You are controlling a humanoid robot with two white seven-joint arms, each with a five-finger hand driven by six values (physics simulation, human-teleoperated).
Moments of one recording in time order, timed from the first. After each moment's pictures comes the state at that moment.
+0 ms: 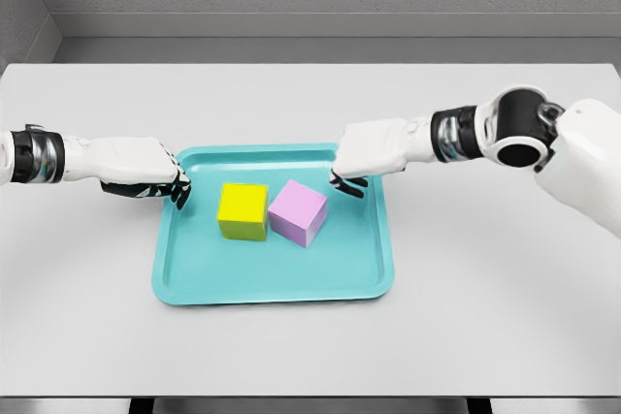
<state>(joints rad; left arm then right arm) -0.78 0.88 -0.89 -1.43 -0.32 -0.61 -0.61 -0.95 -0.61 1.02 -1.48 0.49 -0.61 0.61</state>
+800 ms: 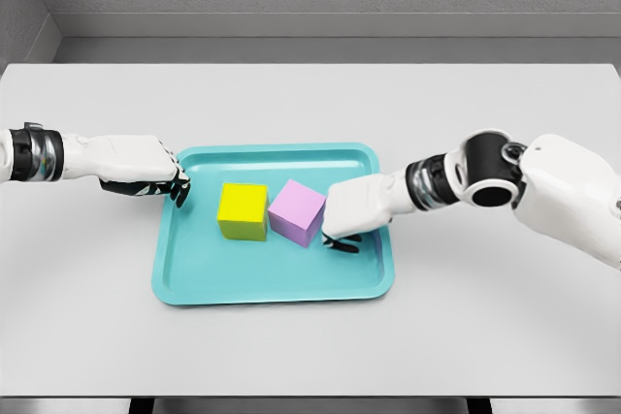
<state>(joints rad) -0.79 0.88 -0.89 -1.43 -0.32 -0.61 -0.61 -0.94 -0.58 1.18 -1.49 0.49 -0.61 0.61</state>
